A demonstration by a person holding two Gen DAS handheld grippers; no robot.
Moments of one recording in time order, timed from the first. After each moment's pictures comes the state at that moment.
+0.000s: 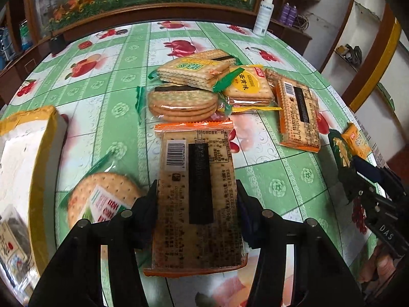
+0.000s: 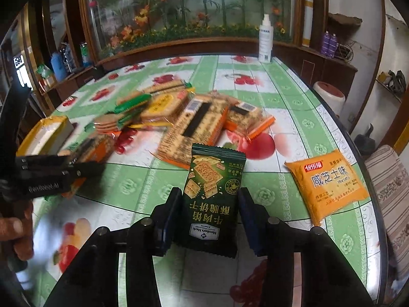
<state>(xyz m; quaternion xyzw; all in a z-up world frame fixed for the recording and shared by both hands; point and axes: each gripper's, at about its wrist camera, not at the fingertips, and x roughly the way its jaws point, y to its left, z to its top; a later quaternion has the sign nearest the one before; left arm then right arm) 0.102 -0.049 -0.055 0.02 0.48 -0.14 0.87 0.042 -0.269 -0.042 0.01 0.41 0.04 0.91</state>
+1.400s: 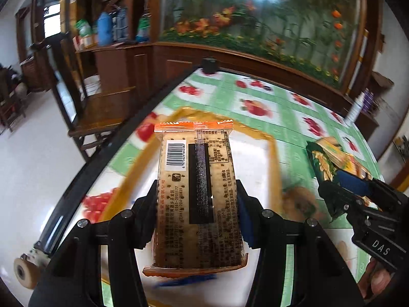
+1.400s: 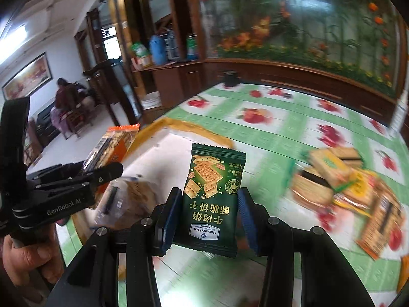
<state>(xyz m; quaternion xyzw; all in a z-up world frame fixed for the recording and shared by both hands) 0.026 0.170 -0.002 -0.10 0.37 0.10 0.92 0.065 -0.021 0.013 -0.05 0.36 0.30 0.88</state>
